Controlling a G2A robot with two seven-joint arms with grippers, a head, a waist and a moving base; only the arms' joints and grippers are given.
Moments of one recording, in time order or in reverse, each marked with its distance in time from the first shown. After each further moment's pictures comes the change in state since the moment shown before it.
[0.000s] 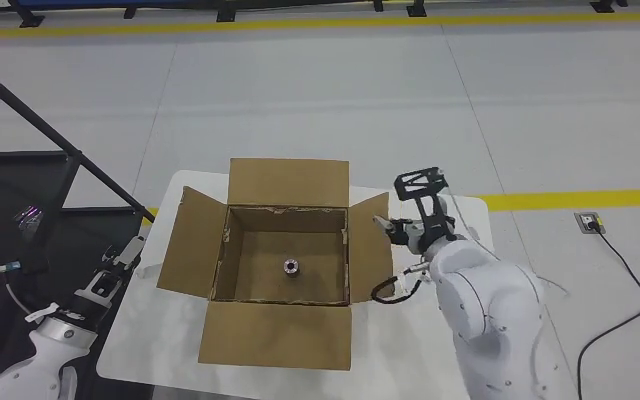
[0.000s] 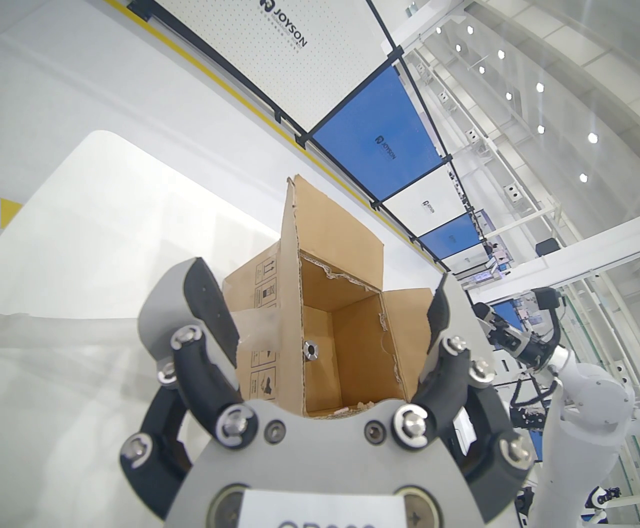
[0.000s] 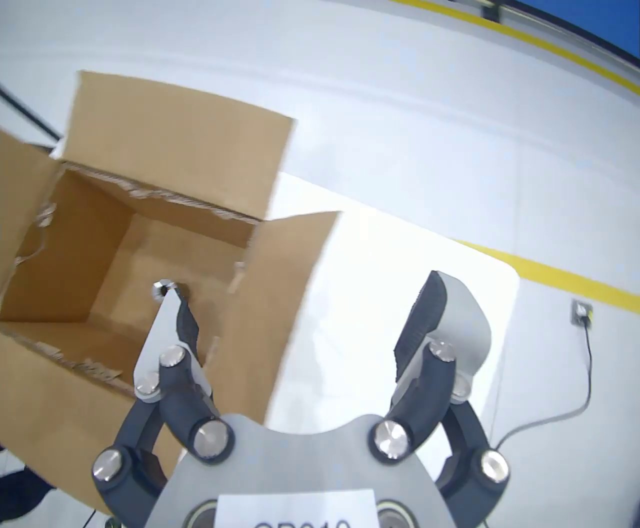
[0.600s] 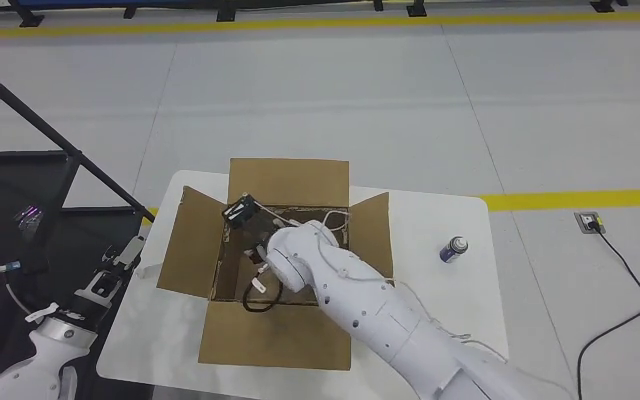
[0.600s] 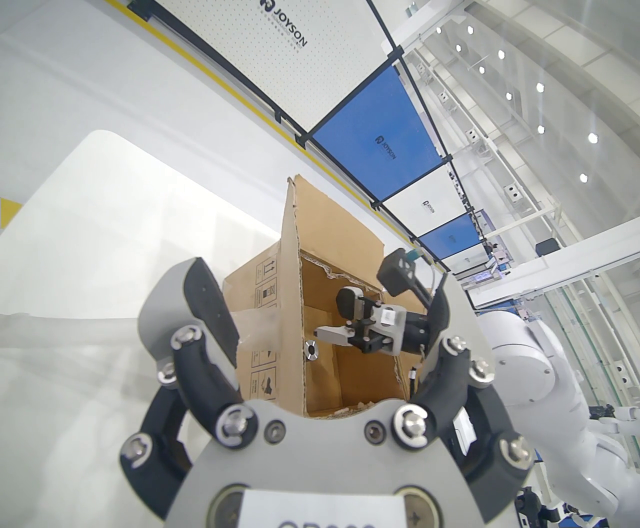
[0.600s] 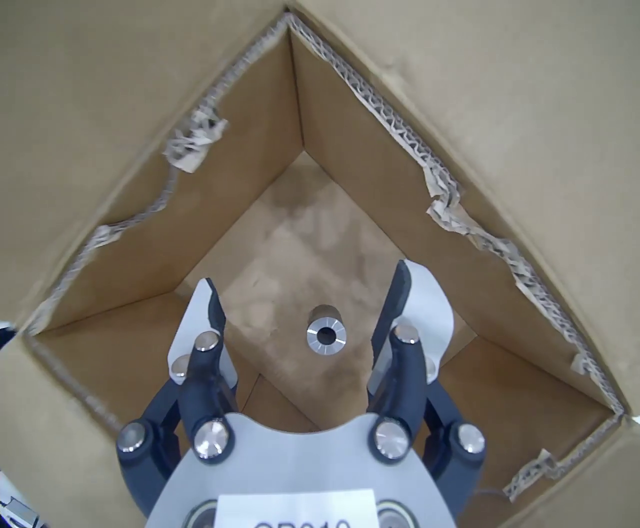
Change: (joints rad) left arm 0.000 0.000 0.000 0.000 0.000 0.000 0.000; right arm 0.589 -0.222 -0.726 0.982 0.504 0.017 -0.270
